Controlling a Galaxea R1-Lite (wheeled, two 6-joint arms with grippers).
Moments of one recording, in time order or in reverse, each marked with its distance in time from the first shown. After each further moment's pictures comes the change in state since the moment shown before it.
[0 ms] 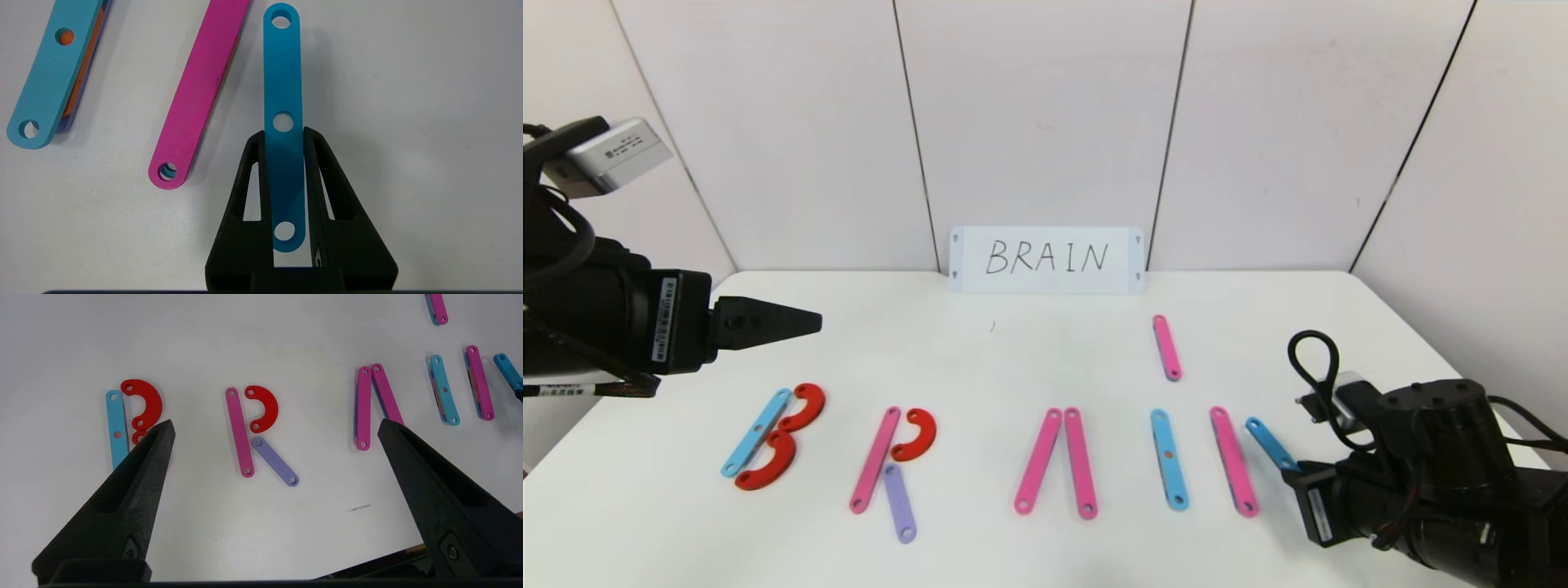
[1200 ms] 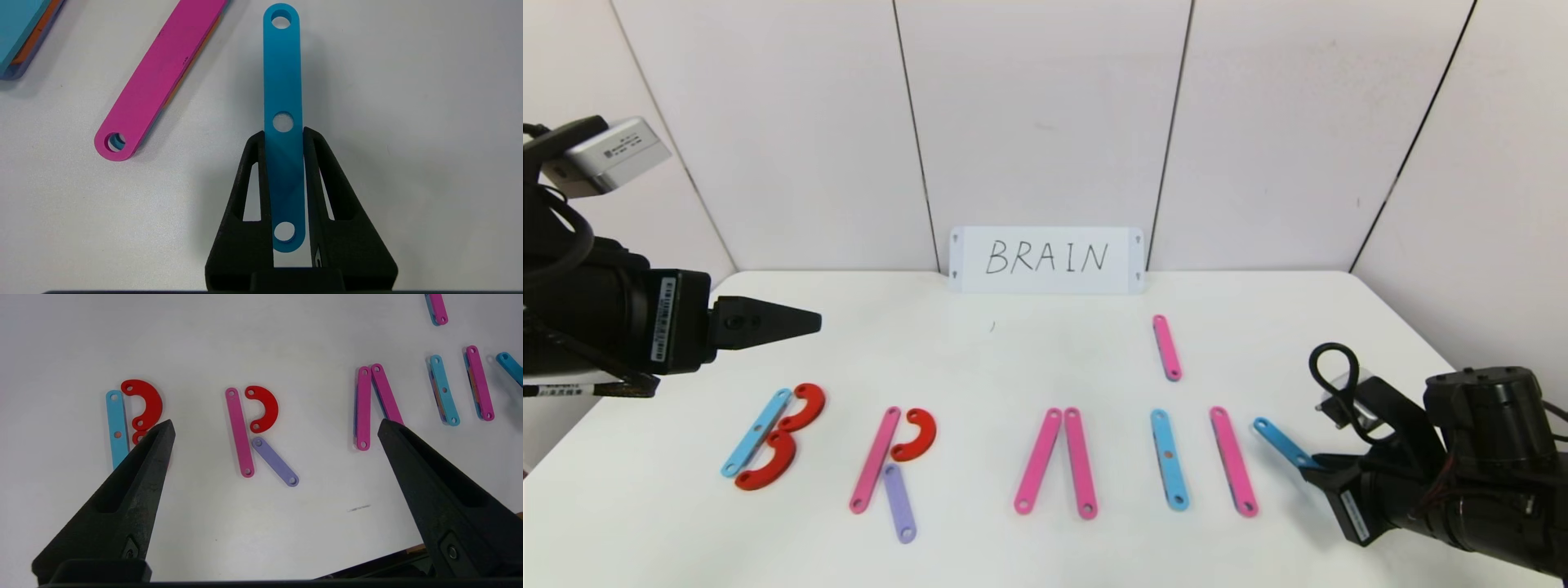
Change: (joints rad) left arm 0.000 -0.001 0.000 0.000 0.000 0.000; right arm -0.184 -0.006 0.003 -0.002 0.223 -0.304
